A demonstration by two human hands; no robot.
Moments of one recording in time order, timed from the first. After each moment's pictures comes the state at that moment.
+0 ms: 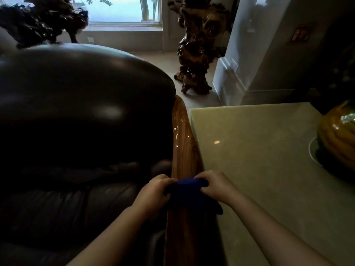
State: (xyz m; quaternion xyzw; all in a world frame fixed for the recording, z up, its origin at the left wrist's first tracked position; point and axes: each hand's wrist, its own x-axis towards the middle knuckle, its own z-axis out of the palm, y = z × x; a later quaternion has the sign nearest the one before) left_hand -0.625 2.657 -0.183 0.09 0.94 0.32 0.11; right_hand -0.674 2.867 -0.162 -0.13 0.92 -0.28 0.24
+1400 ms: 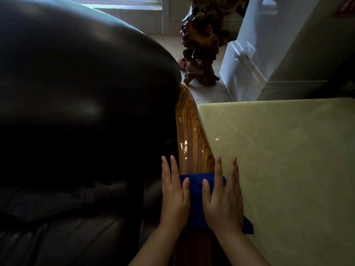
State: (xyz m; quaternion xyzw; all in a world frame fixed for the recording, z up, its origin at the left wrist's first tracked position) left_hand -0.780 2.695 -0.323 -0.09 0.84 0.53 -0.05; right_hand -0.783 2.804 -0.308 0.00 0.97 -0.22 -0.08
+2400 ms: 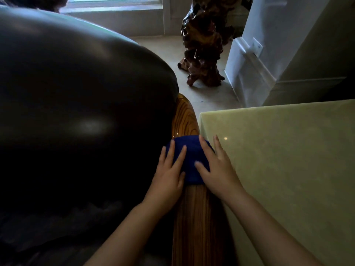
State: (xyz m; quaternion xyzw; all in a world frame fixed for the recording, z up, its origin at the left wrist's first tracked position) left_hand -0.890 2.663 -0.301 0.05 0.94 0.33 0.05; right_hand -0.924 2.811 -0.292 -0.11 0.94 -0.32 0.07
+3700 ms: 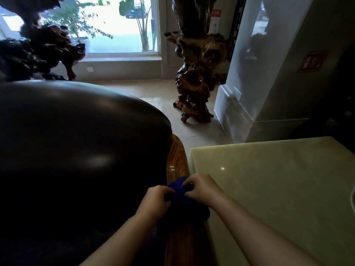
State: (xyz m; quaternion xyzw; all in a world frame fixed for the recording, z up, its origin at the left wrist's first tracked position) left_hand -0.861 2.661 -0.198 -0.03 0.93 0.35 0.10; right_hand -0.919 2.813 -0.191 -0.16 0.94 -0.26 0.16
